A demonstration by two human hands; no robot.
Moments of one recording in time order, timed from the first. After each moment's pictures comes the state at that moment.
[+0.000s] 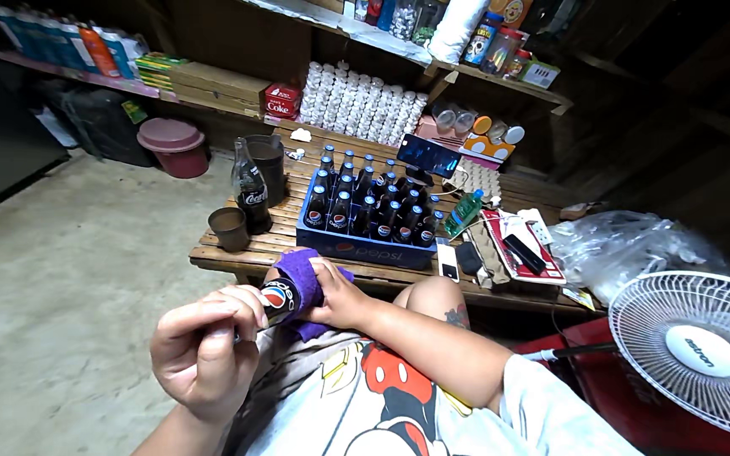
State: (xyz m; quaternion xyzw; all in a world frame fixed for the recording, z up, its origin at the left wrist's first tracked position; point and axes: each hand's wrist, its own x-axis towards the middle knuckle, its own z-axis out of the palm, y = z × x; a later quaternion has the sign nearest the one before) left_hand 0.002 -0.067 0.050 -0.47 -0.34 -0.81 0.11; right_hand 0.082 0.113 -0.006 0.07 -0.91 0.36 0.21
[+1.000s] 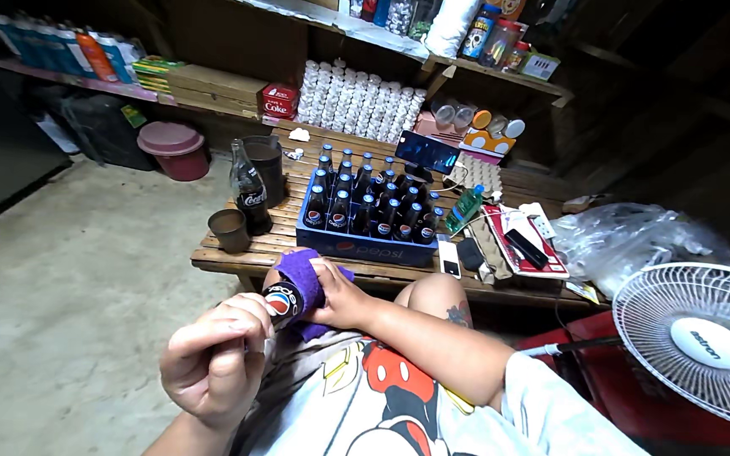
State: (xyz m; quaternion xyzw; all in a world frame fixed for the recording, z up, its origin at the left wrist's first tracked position) left_hand 0.009 -0.067 0.048 -0.51 -0.34 -0.79 0.11; right_hand 0.085 0.115 -0.011 0.08 -0.90 0.36 0.23
